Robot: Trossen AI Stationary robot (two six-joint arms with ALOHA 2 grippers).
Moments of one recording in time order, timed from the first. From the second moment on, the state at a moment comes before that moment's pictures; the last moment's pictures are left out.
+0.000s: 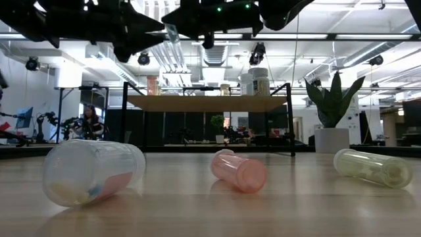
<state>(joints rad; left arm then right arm) 0.17 0.88 0.39 0.57 -0.10 -0.10 -0.19 1.85 1.36 0.56 0.00 0.00</state>
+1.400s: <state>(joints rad) 0.19 0.97 0.47 0.60 -0.03 -0.12 -0.15 1.84 1.37 0.47 -0.09 0.05</state>
